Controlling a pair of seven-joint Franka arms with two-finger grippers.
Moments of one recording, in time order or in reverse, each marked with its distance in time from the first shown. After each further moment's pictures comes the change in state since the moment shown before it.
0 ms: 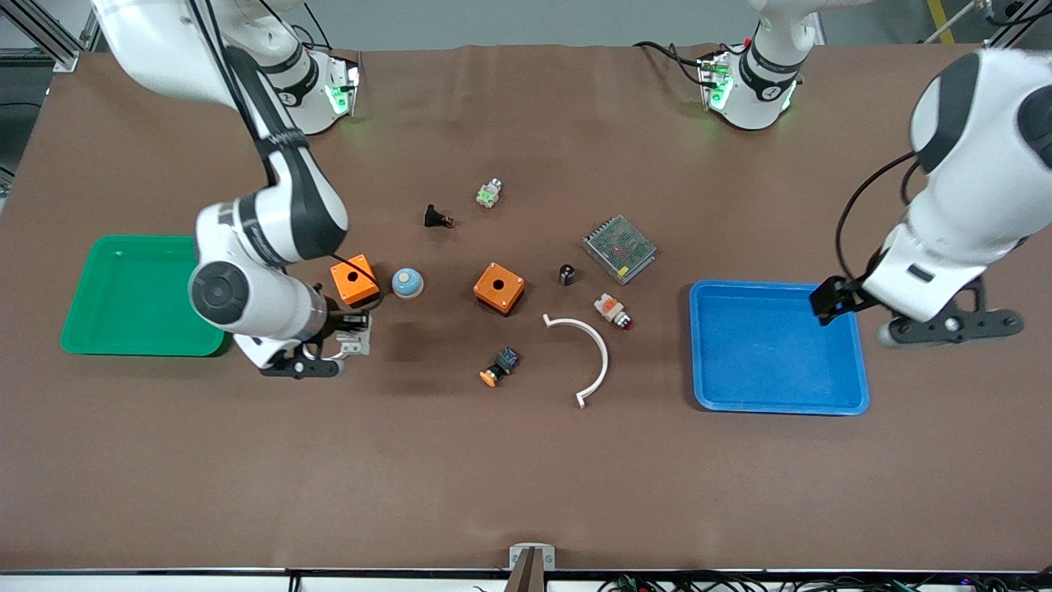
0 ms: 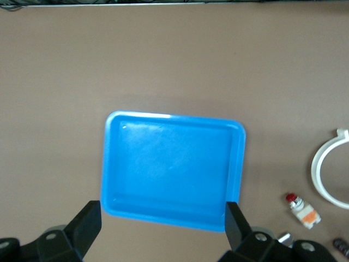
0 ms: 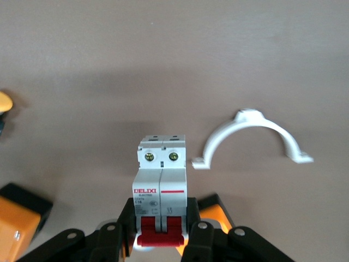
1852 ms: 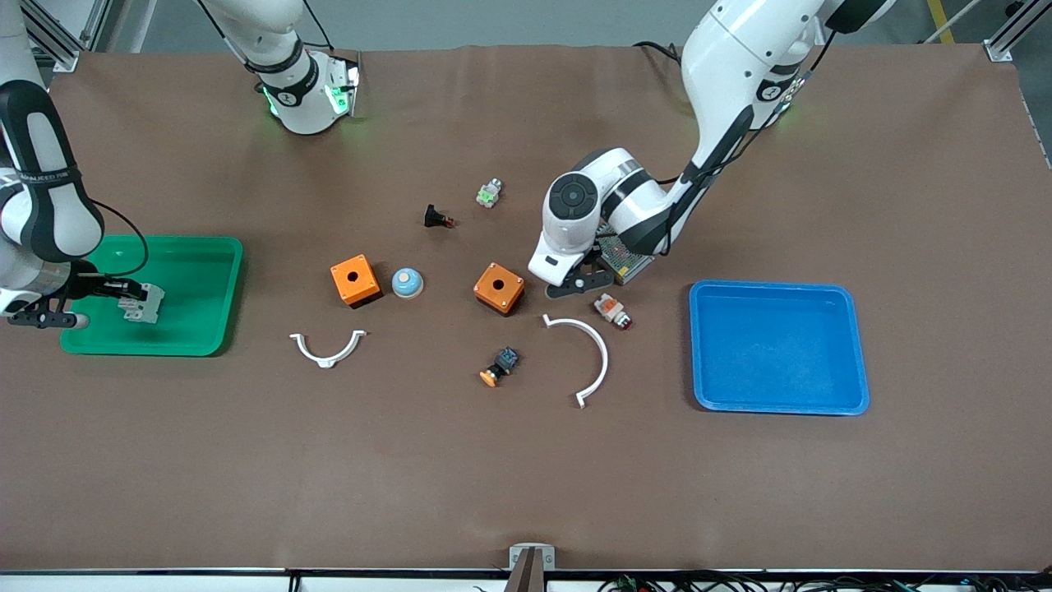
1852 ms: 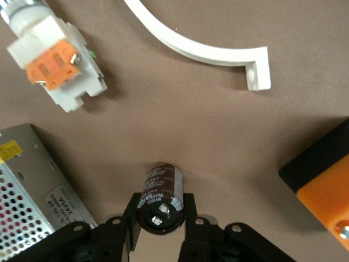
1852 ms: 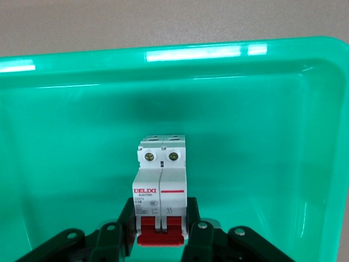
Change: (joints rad) left arm -0.585 0.442 -0.019 -0.316 0.007 0.569 -0.891; right arm -0.782 -0.076 -0.031 -0.345 -0.157 0.281 -0.696
